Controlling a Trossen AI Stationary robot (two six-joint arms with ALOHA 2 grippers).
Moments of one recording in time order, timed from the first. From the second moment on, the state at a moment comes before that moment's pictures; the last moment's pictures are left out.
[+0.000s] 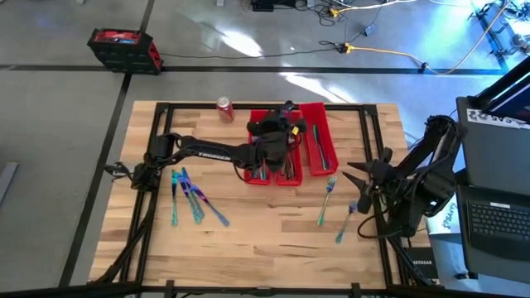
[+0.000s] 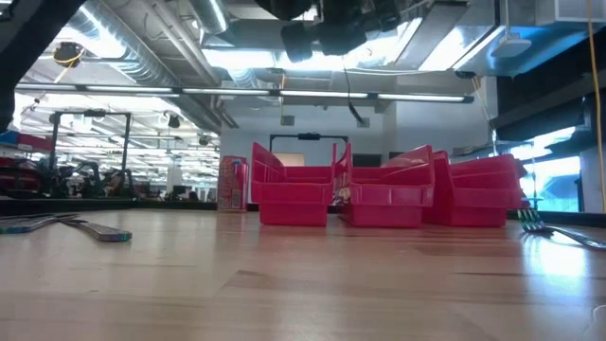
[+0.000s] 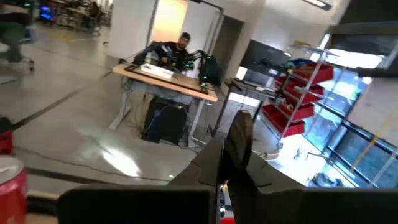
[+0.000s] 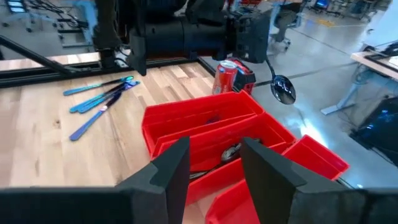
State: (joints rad) left arm 0.01 2.12 1.74 0.53 -1.51 -0.25; right arm 1.00 1.14 1.27 -1.57 1.19 1.33
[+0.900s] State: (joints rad) left arm -0.04 2.24 1.74 0.44 -1.52 -0.21; right arm 1.07 1.12 1.27 -1.57 1.21 1.32
